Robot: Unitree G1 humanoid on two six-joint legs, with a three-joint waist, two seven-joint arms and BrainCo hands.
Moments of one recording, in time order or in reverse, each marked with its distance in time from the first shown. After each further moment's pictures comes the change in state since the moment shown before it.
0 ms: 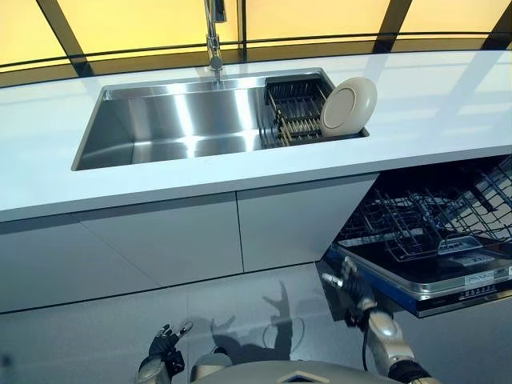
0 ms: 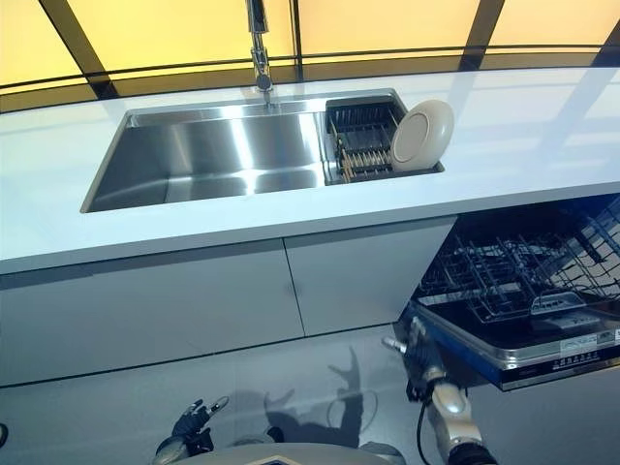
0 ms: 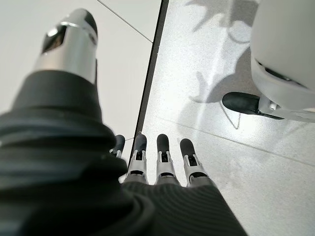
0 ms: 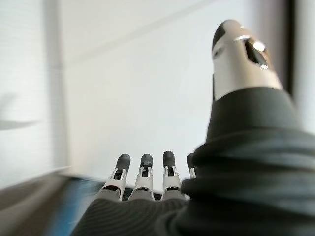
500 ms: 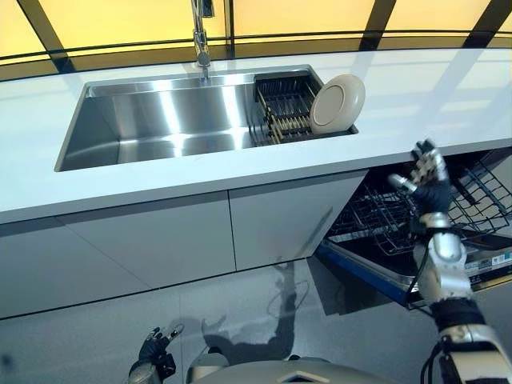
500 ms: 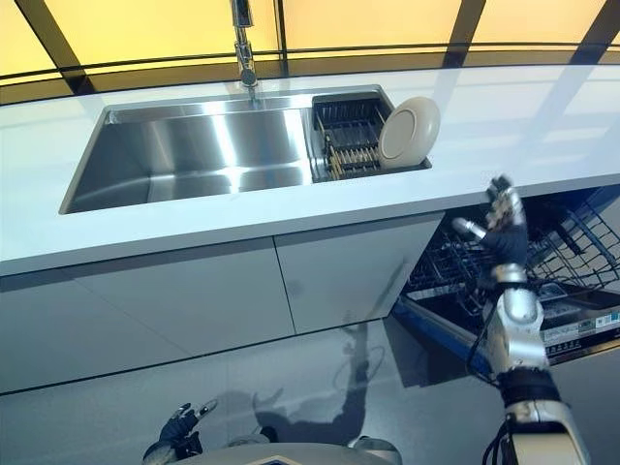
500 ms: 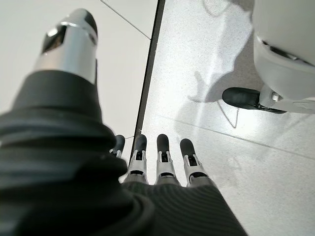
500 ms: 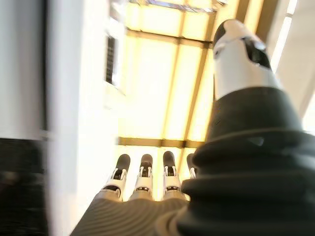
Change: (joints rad) left arm -0.001 0.030 0.026 -0.002 0.012 0.007 0.002; right arm -0.324 -0.255 -0.202 -0.176 0.141 -0.020 -0.145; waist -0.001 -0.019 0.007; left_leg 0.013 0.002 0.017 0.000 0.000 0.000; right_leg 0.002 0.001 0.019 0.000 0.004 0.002
